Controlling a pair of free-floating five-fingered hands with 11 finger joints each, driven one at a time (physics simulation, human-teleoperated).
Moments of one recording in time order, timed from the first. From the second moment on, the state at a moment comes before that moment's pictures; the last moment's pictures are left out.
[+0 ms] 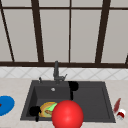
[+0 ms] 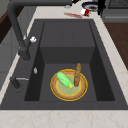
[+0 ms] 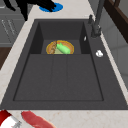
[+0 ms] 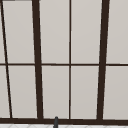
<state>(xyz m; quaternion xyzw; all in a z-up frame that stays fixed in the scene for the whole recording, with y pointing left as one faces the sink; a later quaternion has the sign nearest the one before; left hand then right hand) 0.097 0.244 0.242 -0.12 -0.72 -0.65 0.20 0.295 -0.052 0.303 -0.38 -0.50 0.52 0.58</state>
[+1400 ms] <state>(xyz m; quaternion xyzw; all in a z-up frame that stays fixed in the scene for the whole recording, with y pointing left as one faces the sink) 0.097 0.244 0.242 -0.12 -0.72 -0.65 0.20 0.397 -0.036 0.388 -0.36 -0.48 0.54 0.59</state>
